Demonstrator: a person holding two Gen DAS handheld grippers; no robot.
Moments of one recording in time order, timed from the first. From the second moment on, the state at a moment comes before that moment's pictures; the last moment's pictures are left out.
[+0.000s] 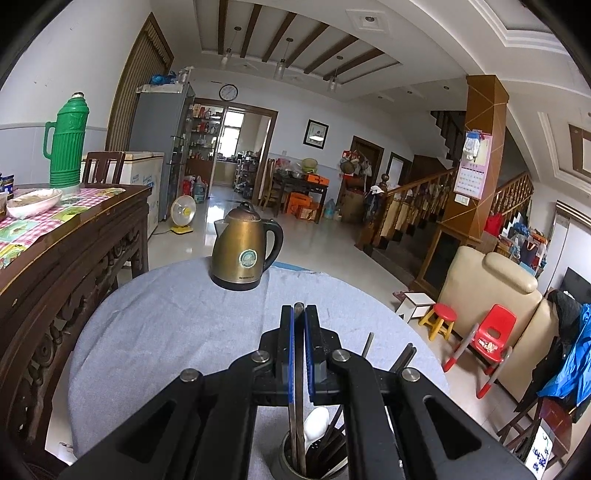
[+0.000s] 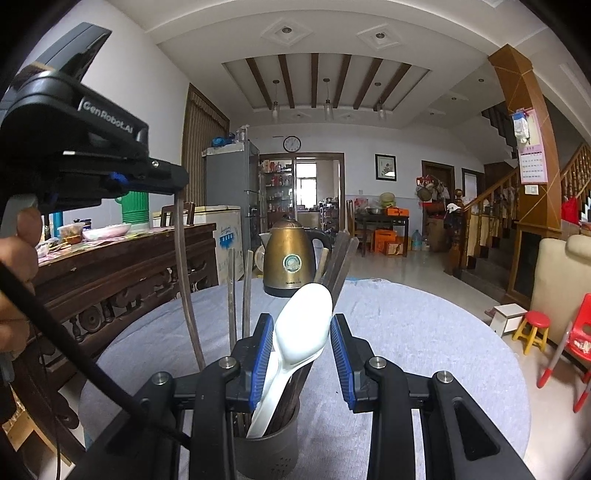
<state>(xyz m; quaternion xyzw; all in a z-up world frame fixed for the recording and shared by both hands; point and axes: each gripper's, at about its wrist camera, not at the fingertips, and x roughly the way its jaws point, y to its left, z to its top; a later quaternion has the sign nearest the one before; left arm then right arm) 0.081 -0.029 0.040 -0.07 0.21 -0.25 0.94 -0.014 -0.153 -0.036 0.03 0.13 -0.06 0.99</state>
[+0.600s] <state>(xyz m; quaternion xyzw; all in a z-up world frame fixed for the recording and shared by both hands) 0.075 -0.037 0.024 -0.04 0.23 -0.24 0.94 -0.012 -0.165 -0.038 0.05 0.15 -0.05 0.99</state>
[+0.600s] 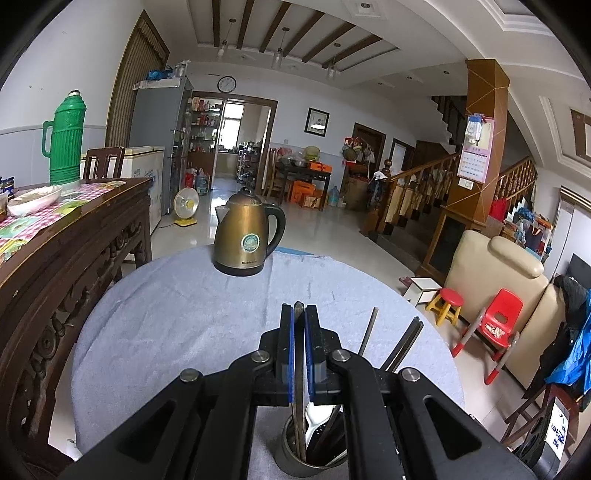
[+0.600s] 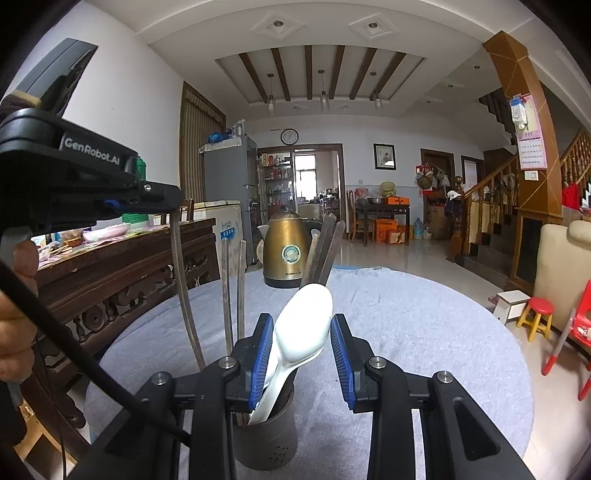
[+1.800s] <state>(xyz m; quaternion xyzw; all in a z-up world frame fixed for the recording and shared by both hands) 0.079 -0.037 0.012 -0.04 0.26 -0.22 0.94 0.007 -0.176 -0.049 0.08 0.18 -0.04 0.98</state>
